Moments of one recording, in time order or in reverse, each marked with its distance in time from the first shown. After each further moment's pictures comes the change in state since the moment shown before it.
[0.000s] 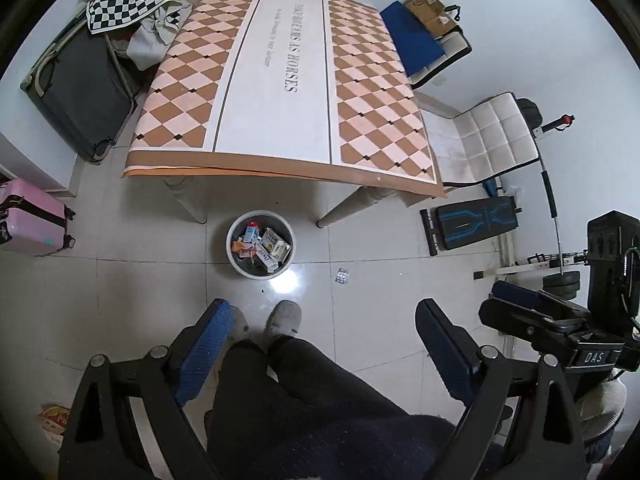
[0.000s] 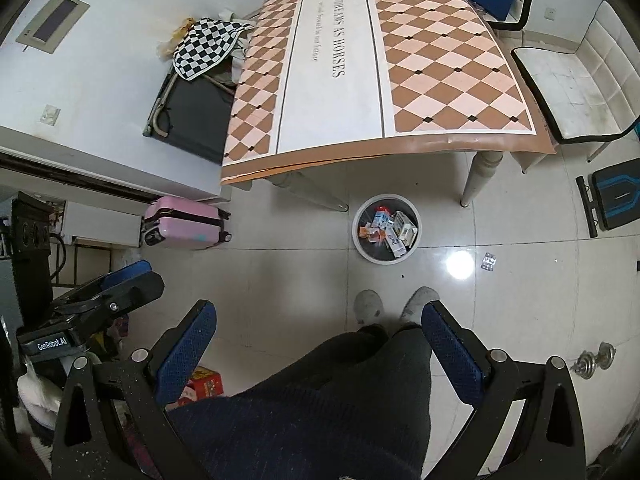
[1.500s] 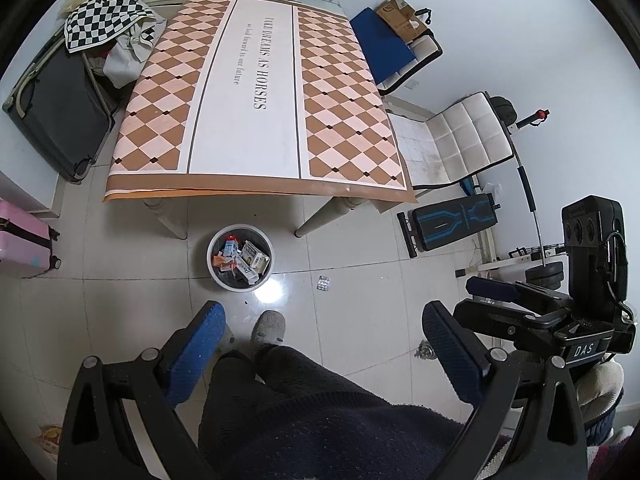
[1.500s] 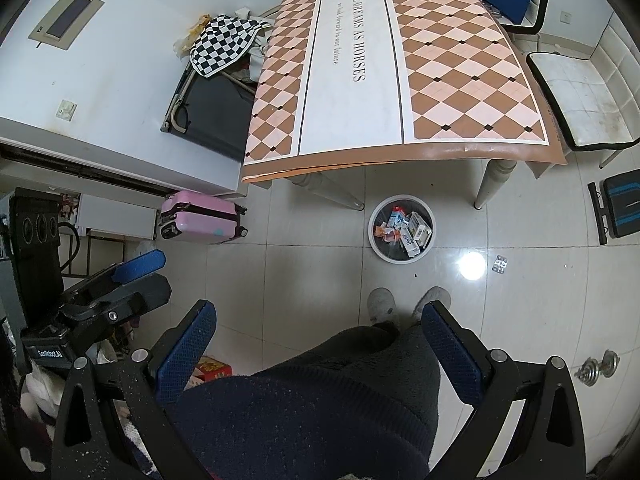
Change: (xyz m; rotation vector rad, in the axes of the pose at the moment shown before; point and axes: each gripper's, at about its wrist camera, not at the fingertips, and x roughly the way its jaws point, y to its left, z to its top) left arm -0.018 -0.010 0.007 0.068 -0.020 -0.072; right arm -0.013 0.012 0.010 -0.020 0.017 0.048
